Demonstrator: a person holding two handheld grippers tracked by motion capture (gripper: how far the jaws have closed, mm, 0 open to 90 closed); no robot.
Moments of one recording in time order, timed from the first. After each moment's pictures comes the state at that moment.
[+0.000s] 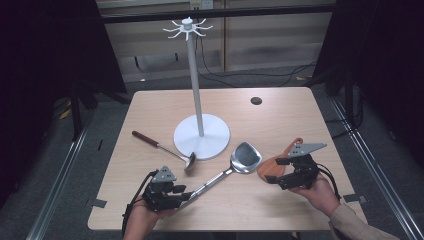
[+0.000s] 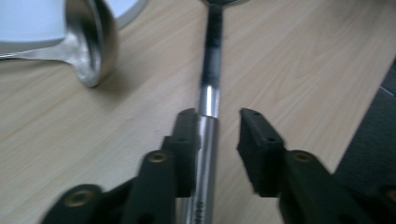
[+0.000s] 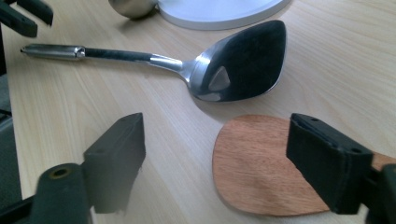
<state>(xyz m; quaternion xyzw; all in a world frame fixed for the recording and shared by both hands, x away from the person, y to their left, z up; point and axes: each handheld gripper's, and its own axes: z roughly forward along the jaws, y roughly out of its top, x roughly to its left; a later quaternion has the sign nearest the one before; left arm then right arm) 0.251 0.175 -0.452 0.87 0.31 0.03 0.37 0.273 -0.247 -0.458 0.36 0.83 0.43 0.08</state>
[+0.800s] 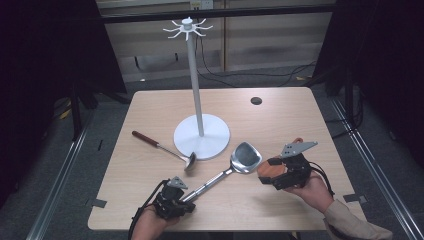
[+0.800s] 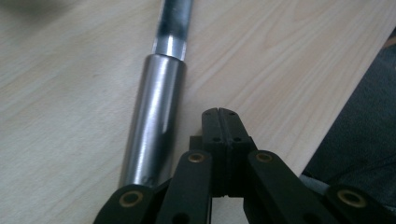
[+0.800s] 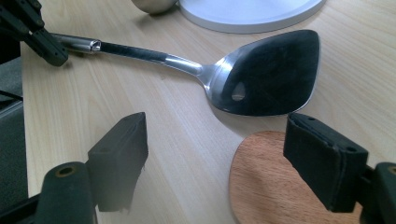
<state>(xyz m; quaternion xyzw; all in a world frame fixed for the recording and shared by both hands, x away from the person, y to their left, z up) 0.248 0.162 -0.479 0.89 0.34 -0.05 0.29 0.278 -0.231 -0.458 0.32 0.84 0.42 0.07</state>
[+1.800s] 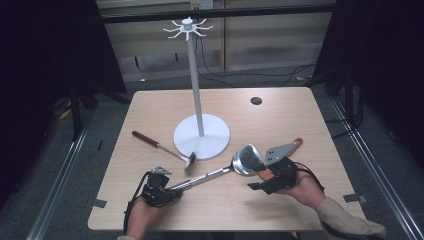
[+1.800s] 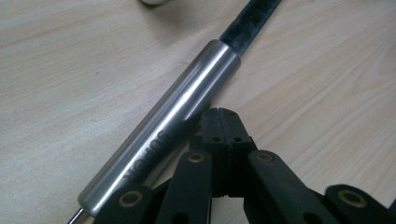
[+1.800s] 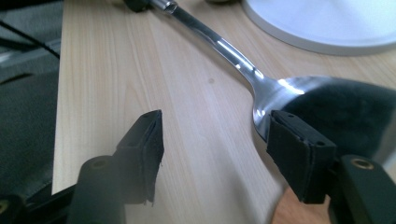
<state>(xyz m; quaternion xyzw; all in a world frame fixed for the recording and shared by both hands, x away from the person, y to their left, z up) 0.276 0.191 -0.486 0.84 0.44 -0.01 0.31 0.280 -0.190 -0.451 0.21 0.89 0.40 0.05</state>
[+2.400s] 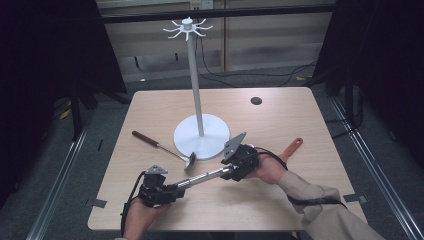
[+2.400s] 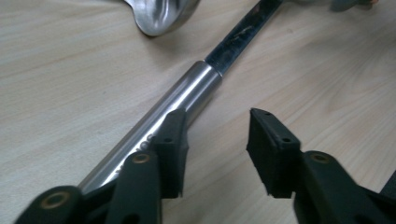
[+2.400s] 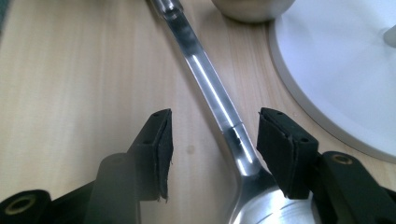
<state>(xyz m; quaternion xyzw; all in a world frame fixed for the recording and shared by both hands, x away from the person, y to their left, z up) 0.269 0.198 -0.475 0.83 0.44 0.01 0.36 0.339 -0.100 -0.456 0.08 0.95 0.31 0.05</state>
